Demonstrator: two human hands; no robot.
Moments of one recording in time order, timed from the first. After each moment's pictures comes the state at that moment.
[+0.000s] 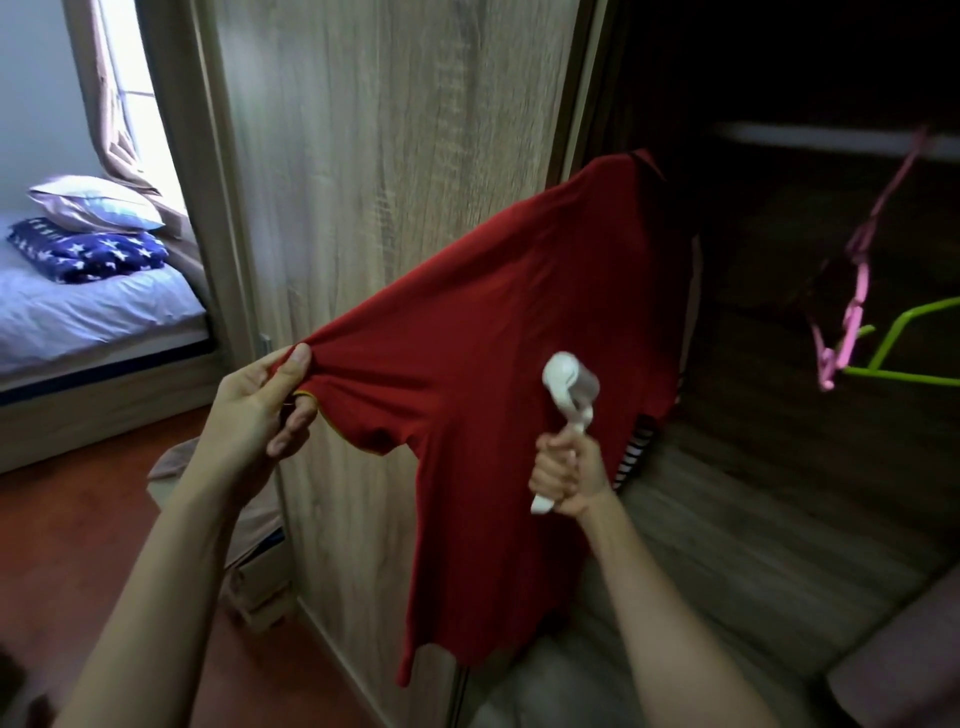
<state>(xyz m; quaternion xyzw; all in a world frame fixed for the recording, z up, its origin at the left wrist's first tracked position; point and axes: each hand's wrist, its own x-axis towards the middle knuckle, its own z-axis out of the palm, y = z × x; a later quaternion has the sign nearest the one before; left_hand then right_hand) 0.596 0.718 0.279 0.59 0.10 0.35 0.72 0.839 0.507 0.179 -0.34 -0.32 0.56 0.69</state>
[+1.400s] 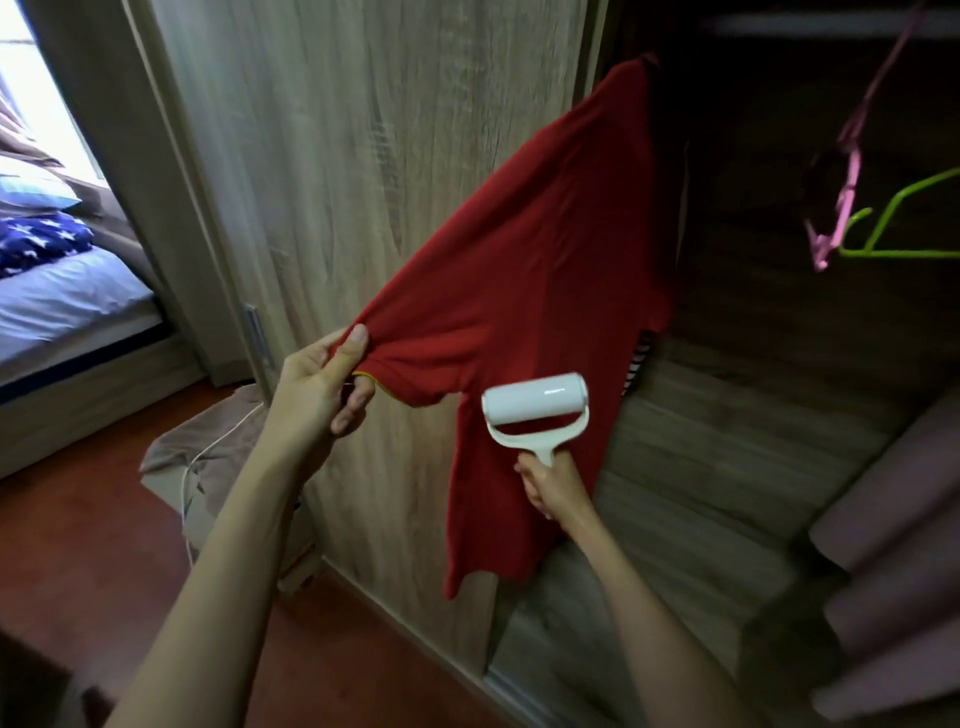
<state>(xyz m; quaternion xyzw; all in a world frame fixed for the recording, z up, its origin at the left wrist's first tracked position) 0.591 0.734 0.256 0.61 0.06 0.25 0.75 0.714 0.533 0.124 -0.74 -0.10 0.15 0.65</state>
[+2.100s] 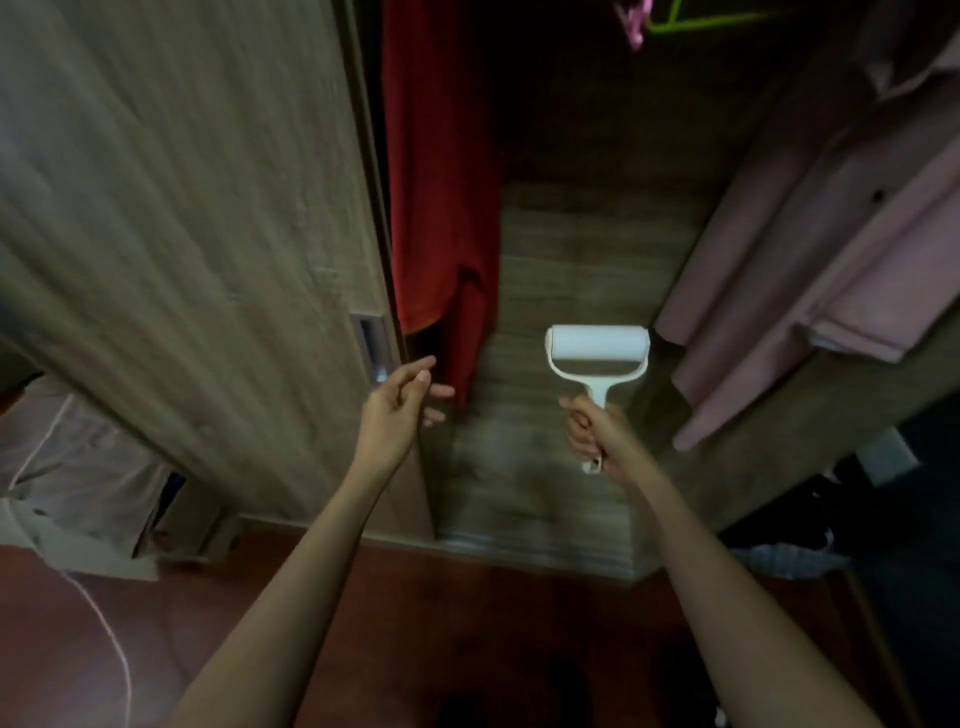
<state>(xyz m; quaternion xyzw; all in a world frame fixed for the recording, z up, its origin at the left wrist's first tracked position) 0.636 0.621 0.084 0.74 0.01 0.03 0.67 0.644 0.370 0.054 -0.60 0.13 0.14 0.78</state>
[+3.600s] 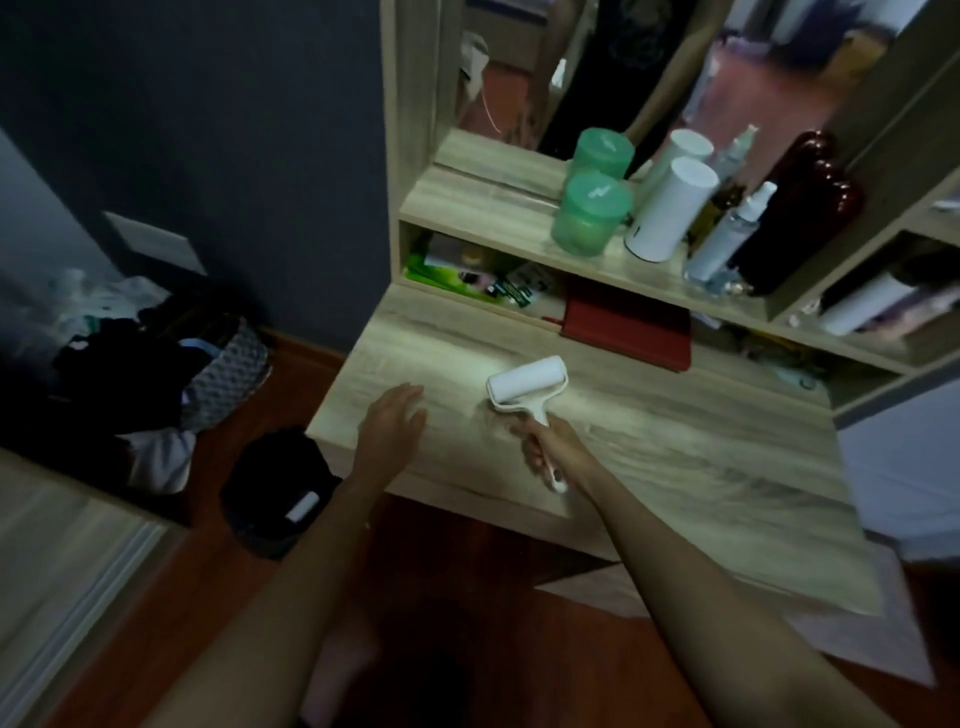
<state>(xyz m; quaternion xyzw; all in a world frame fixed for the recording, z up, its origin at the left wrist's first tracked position) 0.116 0.047 -0.077 0.70 -0.57 -0.31 0.32 -0.119 0.014 -0.044 -0.40 0.63 -0.25 0.61</state>
